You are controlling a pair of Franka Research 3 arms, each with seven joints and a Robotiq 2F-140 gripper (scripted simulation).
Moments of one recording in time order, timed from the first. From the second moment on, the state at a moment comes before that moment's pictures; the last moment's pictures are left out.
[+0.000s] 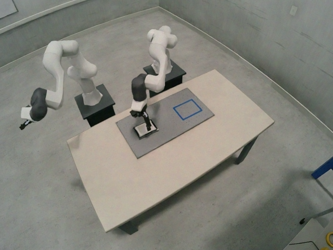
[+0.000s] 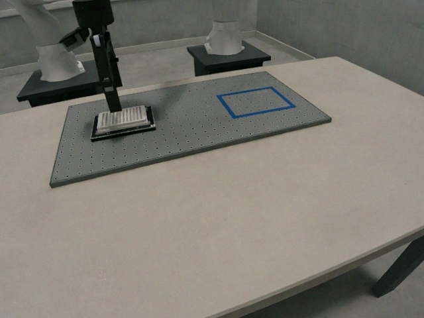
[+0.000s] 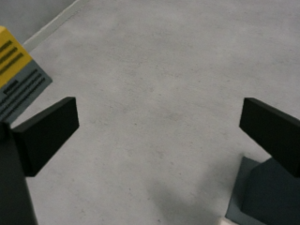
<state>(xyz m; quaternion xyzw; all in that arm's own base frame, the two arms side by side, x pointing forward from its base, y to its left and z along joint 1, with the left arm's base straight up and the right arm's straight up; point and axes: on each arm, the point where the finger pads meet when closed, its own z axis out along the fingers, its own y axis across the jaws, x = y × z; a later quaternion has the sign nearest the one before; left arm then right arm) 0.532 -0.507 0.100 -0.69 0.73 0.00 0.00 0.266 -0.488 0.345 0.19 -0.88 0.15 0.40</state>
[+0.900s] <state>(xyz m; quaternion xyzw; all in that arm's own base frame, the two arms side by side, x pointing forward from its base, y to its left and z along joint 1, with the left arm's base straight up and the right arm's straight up) 0.532 -0.507 0.100 -0.69 0.73 0.00 0.00 0.200 -0.506 0.342 0.21 -0.91 0.04 0.35</state>
